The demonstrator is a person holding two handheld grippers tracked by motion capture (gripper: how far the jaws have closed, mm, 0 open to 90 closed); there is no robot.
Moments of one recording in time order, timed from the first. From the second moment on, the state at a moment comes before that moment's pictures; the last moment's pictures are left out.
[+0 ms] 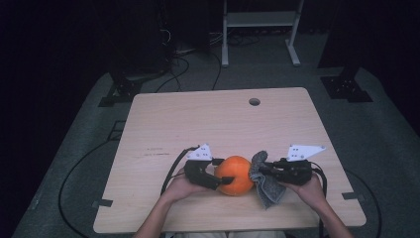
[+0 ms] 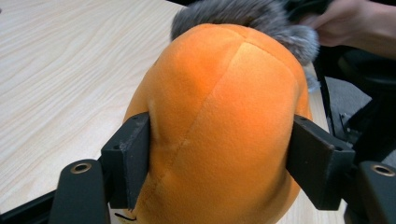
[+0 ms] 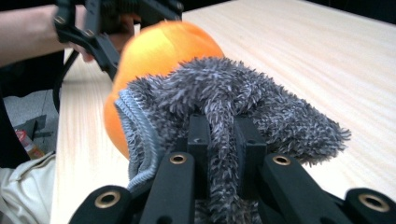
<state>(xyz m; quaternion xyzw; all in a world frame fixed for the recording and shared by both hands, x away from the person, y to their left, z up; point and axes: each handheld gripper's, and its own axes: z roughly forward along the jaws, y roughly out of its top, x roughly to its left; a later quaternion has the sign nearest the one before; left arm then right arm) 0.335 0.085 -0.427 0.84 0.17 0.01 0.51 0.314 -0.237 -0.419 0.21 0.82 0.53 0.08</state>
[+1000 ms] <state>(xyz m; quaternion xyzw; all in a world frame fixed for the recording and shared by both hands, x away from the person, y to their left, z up) 0.343 0.064 -0.424 0.85 0.16 0.00 0.50 0.314 -0.232 -0.405 0.19 0.83 0.52 0.10</state>
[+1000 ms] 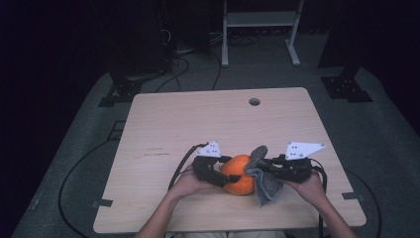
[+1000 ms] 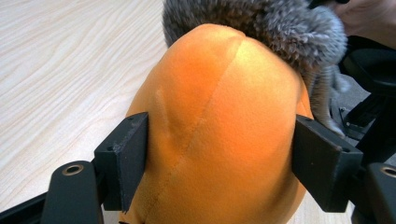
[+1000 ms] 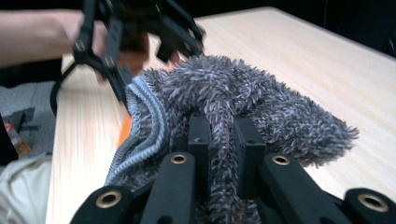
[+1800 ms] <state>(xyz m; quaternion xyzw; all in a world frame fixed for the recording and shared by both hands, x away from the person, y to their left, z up) 0.339 0.060 -0.427 0.84 0.19 0.00 0.51 0.311 -0.223 -0.396 0.18 0.83 0.52 0.11</state>
